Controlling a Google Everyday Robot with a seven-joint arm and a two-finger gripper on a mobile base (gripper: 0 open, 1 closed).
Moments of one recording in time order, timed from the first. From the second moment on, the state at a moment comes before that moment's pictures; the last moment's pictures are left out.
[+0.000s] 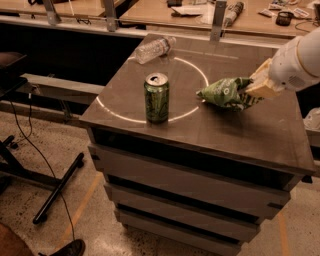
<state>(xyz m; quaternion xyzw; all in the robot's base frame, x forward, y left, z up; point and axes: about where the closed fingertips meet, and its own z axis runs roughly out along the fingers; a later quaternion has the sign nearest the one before) 0.577 -0.230 0.920 -0.57 0.76 -0.02 0.33</state>
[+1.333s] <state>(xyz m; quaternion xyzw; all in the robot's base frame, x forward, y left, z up) 0.544 -0.185 0.858 -0.53 0.78 -0.01 0.33</state>
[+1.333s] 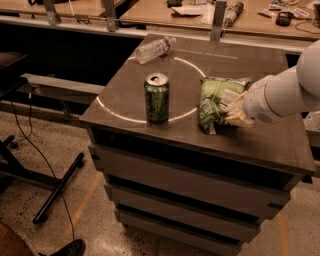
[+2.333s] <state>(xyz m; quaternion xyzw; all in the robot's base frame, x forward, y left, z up) 0.516 -0.169 0.876 -0.55 0.77 0.00 0.34</state>
